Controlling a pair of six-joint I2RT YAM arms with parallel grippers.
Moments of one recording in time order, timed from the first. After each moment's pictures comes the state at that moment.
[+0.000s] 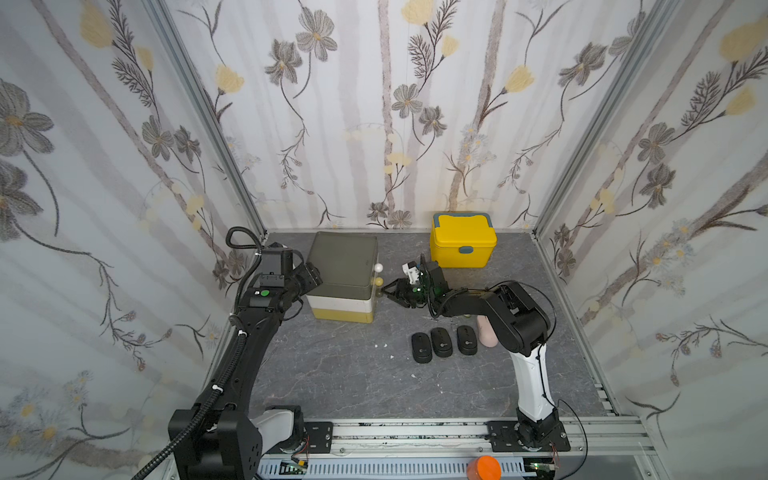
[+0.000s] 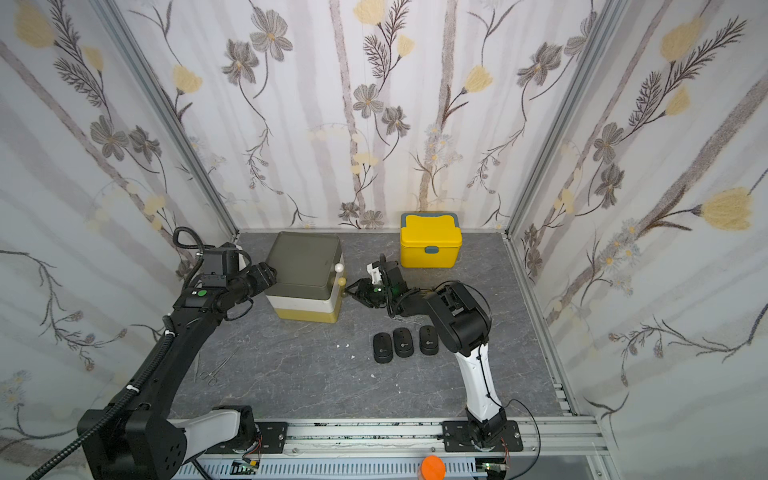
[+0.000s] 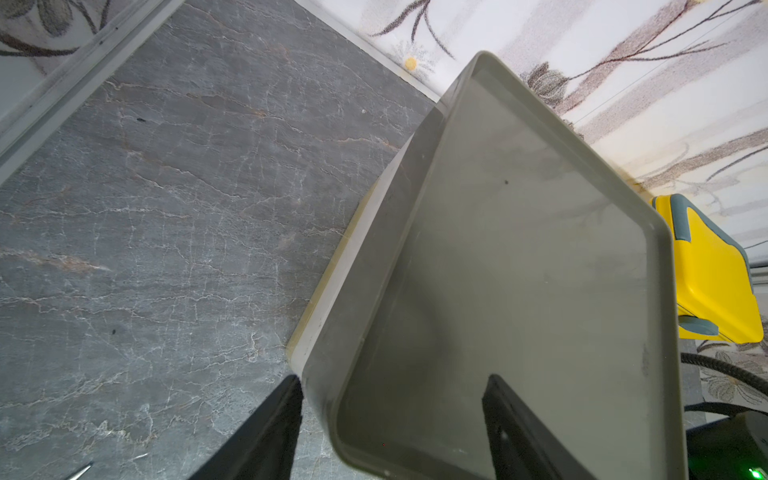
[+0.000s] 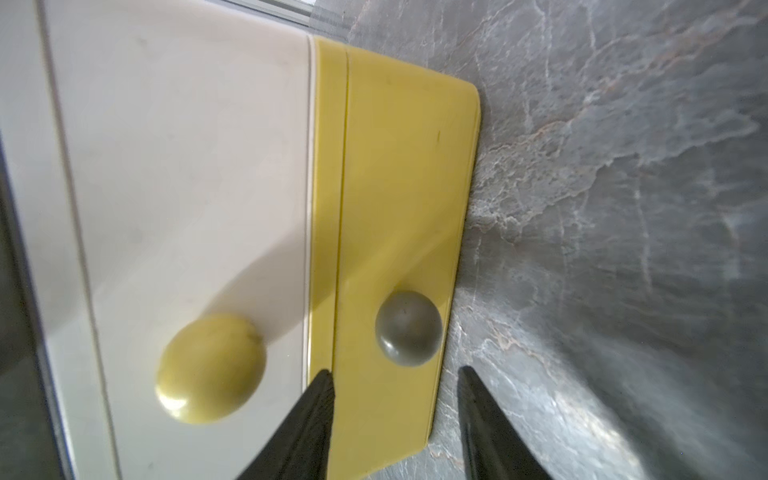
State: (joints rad) left arm -0.05 1.20 1.05 -0.57 0.08 -0.55; right arm 0.57 2.17 1.21 0.46 -0.65 1.06
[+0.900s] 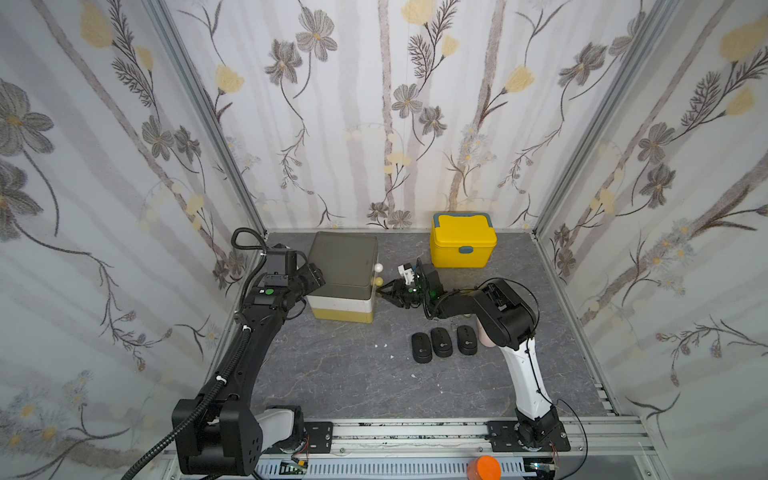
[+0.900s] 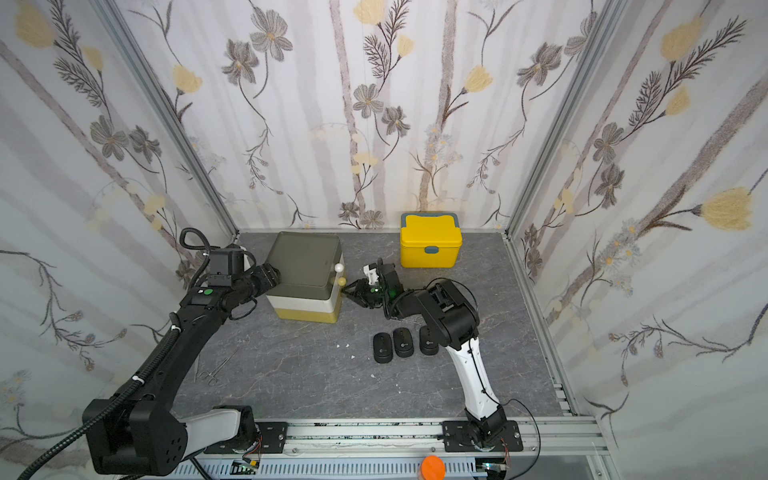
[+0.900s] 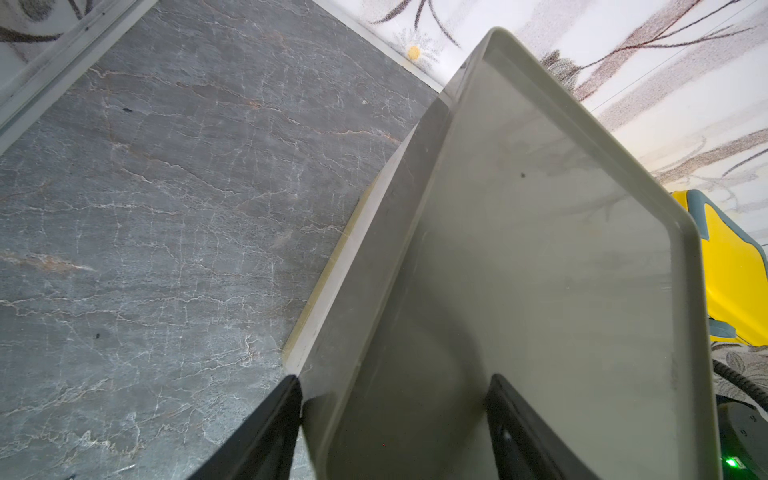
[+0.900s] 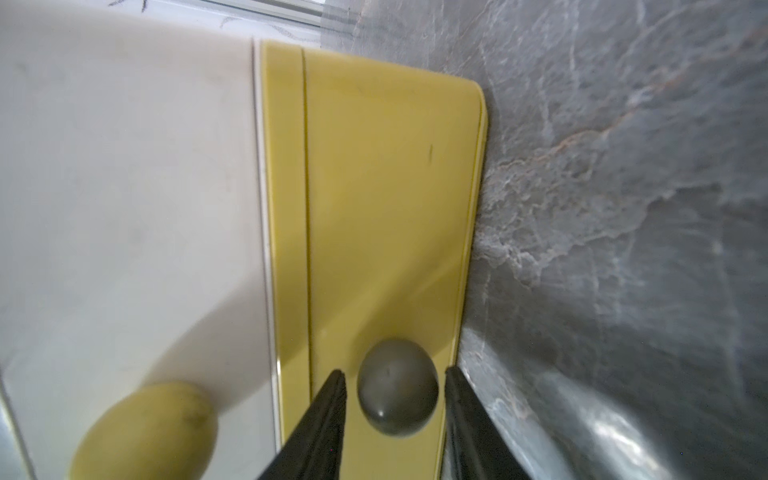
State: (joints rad) left arm -0.06 1.23 1.03 -0.53 0.07 -0.56; right arm 0.58 2.28 1.27 0.60 -0.68 1.16
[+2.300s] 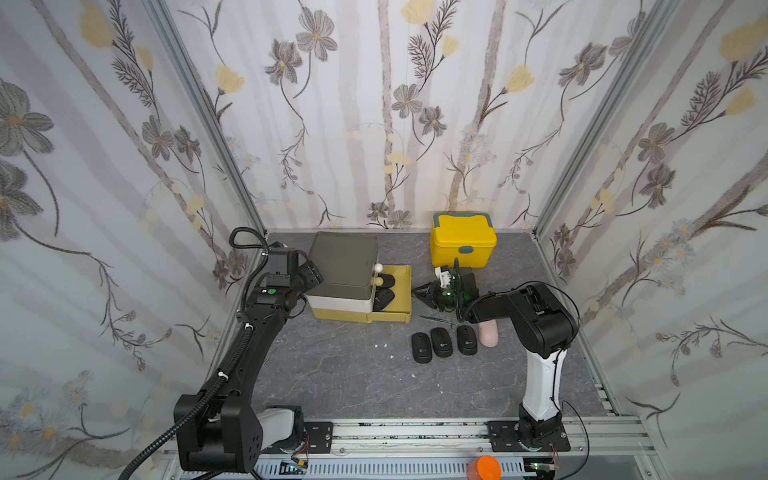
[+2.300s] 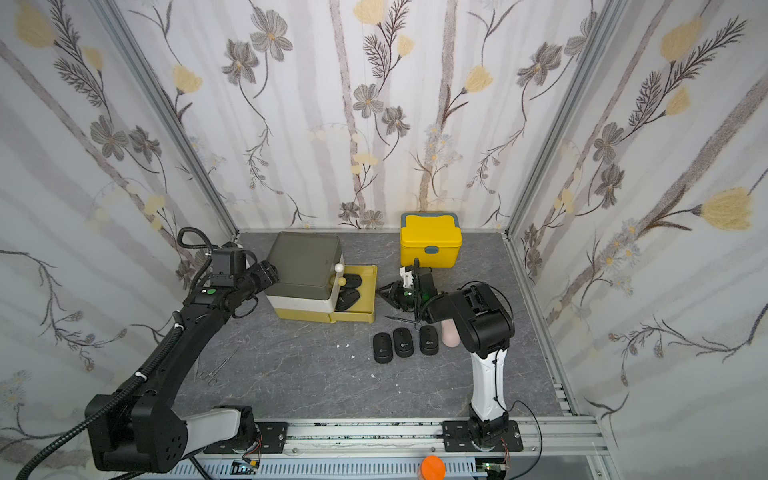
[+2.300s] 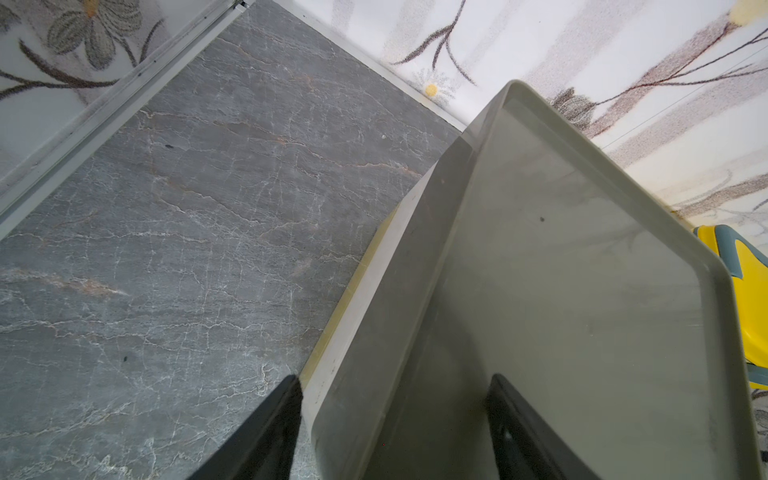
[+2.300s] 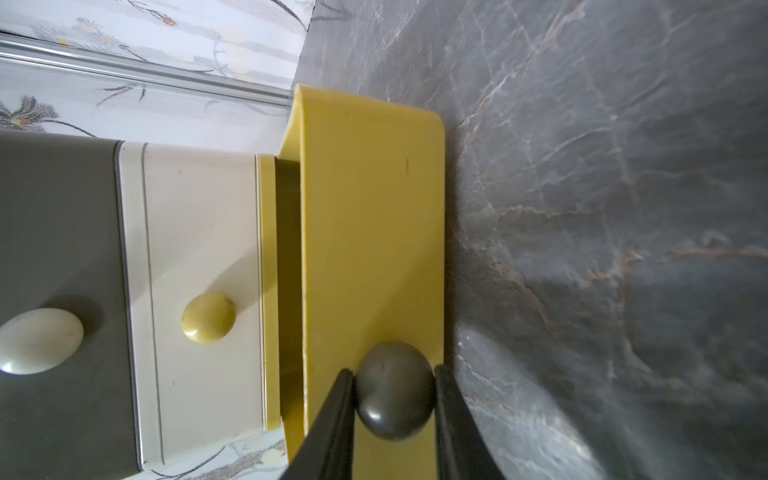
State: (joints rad) left arm -0.07 1.24 1.02 -0.47 -0.03 -0.56; right arm 0.38 2.03 0.94 0.56 -0.66 1.02
